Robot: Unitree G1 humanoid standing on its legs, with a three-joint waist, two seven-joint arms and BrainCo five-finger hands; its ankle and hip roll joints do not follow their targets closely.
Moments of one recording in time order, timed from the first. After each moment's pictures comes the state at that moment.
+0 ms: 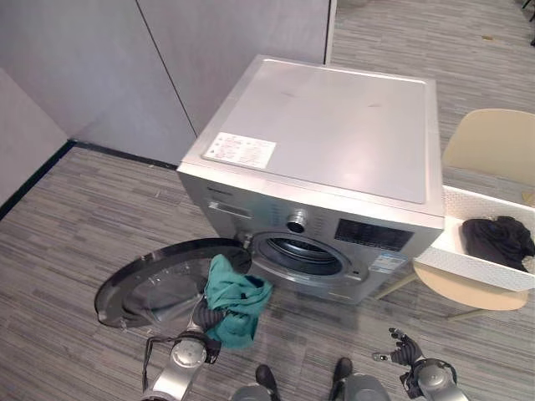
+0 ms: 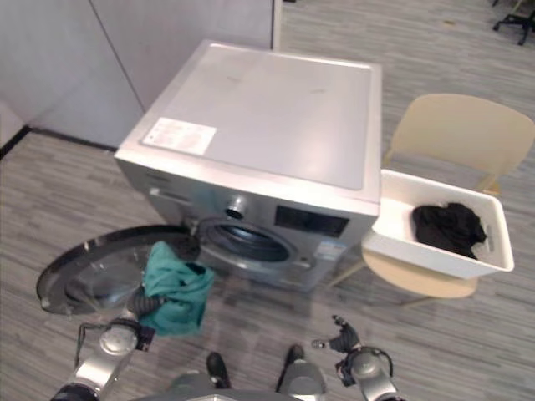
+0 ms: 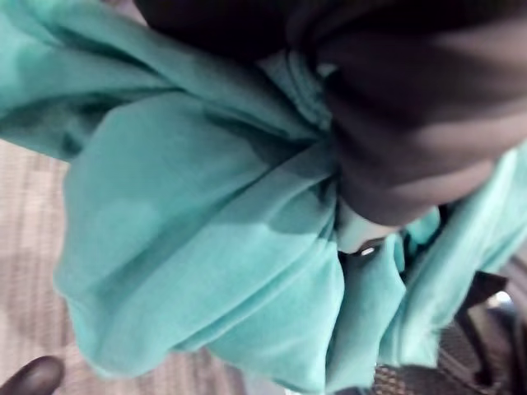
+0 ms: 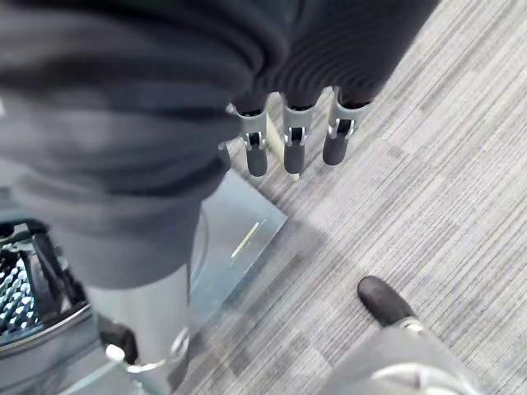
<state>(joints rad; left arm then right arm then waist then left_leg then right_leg) 0.06 0.39 -0.25 0.56 -0.02 0.03 0.08 0.04 -0.33 0.22 0.81 -0.11 0.02 -0.07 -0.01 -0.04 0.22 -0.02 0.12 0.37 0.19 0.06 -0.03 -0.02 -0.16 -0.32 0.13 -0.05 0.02</state>
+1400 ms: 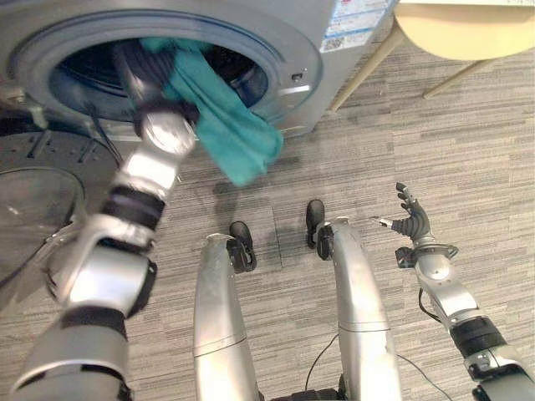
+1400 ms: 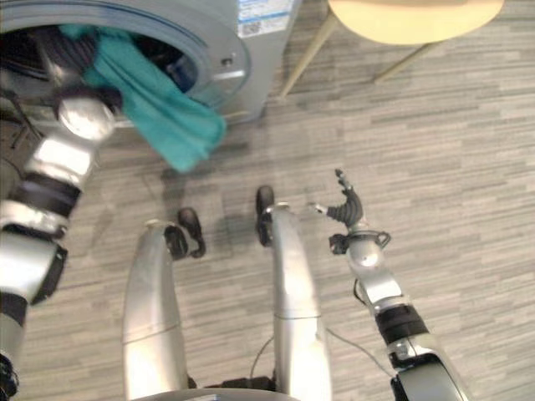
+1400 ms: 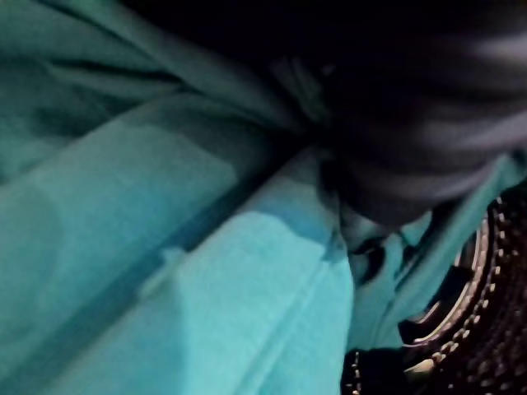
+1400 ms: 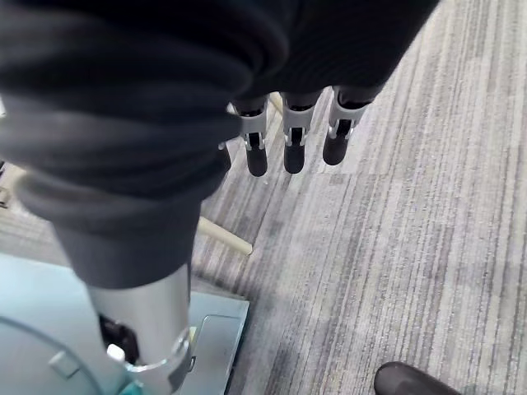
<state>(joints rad) -1.20 0.70 -0.41 0.65 -0.17 0.03 0.61 -0.31 -0.46 0.21 0.33 0.08 -0.07 -0.26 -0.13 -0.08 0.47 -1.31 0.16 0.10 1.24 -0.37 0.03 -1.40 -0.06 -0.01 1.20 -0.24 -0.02</state>
